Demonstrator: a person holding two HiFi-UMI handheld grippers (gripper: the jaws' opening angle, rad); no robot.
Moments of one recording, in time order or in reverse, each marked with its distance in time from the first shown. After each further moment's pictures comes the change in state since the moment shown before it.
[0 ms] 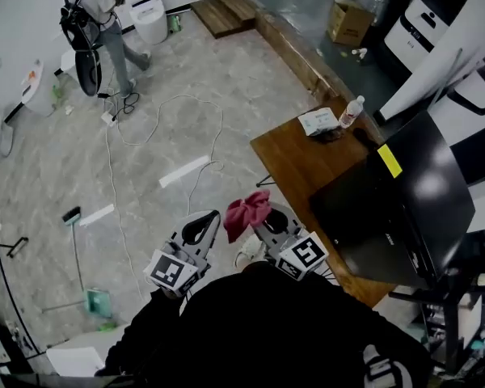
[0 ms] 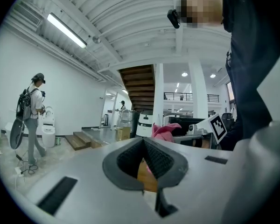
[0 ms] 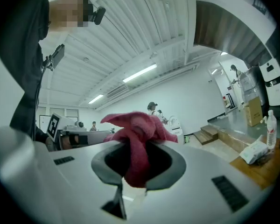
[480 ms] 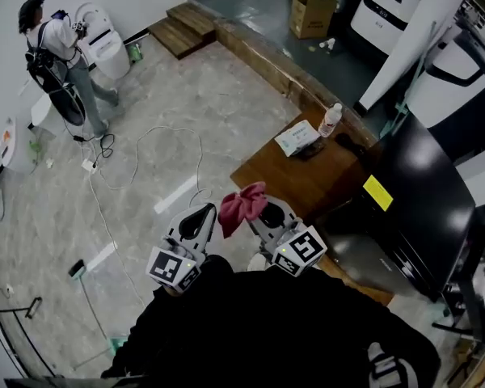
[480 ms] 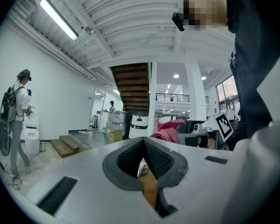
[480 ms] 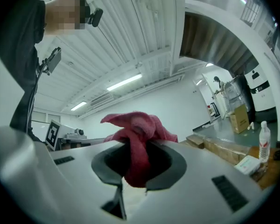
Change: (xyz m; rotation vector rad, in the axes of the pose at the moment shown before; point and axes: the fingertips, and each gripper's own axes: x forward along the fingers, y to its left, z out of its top) left arm 0.173 0.101 0.046 0.043 -0.030 -0.147; right arm 0.078 -0.158 0.064 0.027 -0.127 -0.176
